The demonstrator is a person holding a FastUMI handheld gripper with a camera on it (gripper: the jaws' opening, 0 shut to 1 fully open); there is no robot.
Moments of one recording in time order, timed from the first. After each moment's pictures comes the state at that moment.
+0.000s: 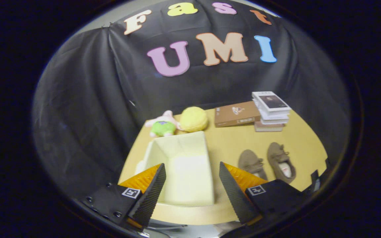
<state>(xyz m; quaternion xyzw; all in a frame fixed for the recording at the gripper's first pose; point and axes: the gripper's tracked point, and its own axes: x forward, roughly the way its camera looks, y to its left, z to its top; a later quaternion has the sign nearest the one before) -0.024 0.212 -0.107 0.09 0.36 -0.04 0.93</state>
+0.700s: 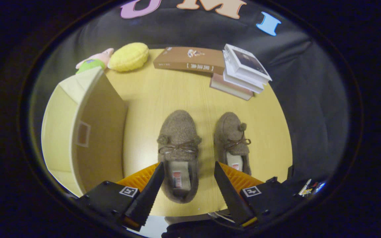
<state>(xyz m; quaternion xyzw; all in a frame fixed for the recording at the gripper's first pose) -0.031 0.059 -0.270 -0.05 0.60 -0.09 0.79</state>
